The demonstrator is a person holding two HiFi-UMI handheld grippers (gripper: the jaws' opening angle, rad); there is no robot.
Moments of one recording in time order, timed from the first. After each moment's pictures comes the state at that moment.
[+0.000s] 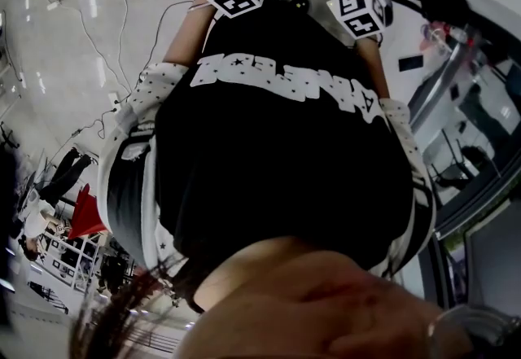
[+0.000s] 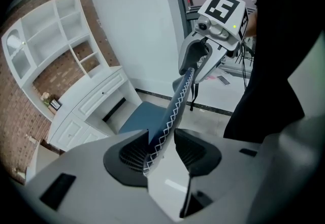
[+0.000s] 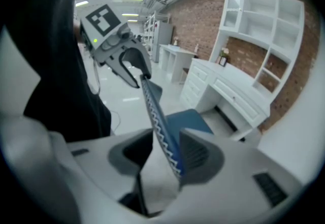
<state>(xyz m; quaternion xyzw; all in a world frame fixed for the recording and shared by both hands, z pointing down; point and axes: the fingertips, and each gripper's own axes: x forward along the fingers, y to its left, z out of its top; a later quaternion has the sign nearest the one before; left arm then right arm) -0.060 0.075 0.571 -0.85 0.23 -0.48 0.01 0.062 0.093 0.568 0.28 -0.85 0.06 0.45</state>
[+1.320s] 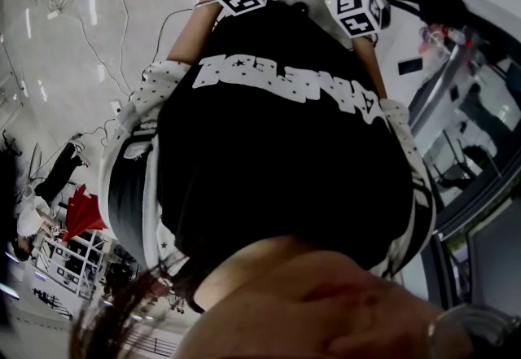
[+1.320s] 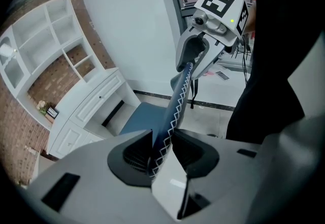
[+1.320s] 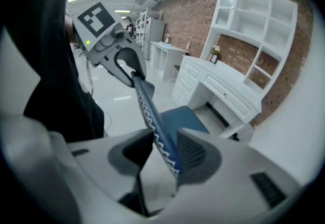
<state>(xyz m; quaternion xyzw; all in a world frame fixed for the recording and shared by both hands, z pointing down) -0.063 0.040 0.581 -0.85 0.20 -0.49 0.04 0.060 0.058 0.572 0.32 -0.83 0.06 0.46</state>
